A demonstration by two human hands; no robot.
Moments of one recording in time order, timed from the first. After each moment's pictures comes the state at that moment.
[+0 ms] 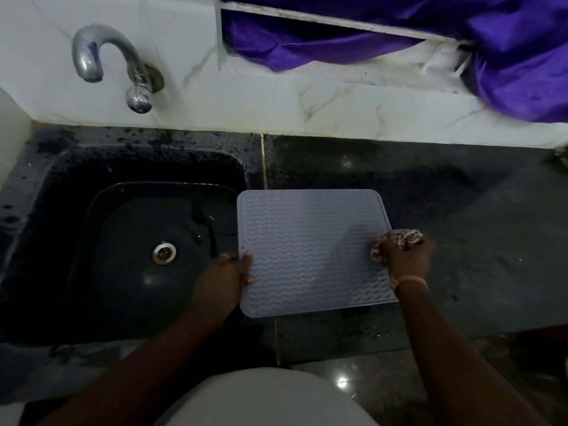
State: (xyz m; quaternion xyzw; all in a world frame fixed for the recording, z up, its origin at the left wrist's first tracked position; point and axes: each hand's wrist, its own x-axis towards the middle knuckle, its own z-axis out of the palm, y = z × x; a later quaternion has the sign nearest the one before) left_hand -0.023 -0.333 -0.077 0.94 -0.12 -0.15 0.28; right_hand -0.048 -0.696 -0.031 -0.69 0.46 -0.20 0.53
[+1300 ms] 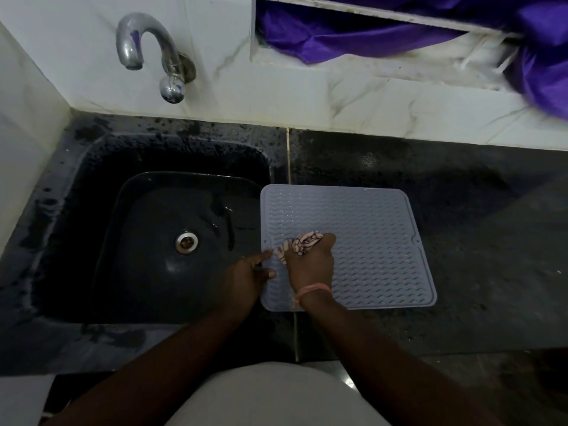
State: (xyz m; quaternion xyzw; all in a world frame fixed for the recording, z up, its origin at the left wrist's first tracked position) left_hand -0.037 -0.335 -0.072 0.82 0.01 -0.19 0.54; right_hand -0.033 -0.476 -0.054 -0.83 0.30 -0.07 0.47
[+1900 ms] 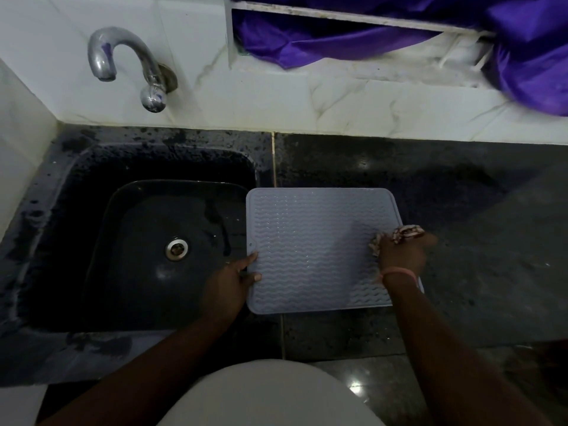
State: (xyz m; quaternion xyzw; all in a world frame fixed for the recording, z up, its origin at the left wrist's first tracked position) left_hand -0.040 -0.334 -0.077 0.89 0.00 -0.18 0.43; right_hand -0.028 -0.679 -0.039 -0.79 0.47 -0.11 0.38
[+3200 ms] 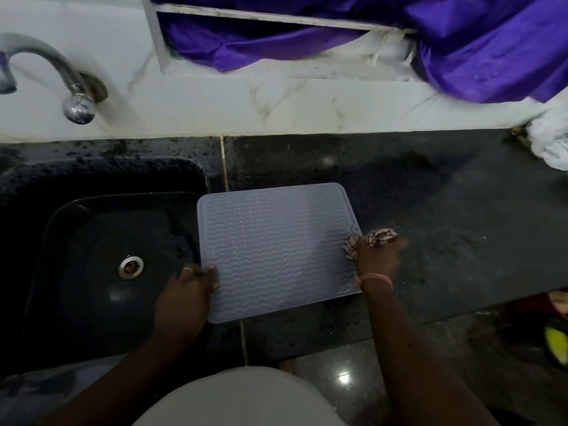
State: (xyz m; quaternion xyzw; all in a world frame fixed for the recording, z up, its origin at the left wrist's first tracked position) left_hand -0.050 -0.347 -0.059 0.98 -0.12 -0.12 0.13; right_hand -0.073 -0.708 -0.038 -0.72 0.51 -0.22 0.42
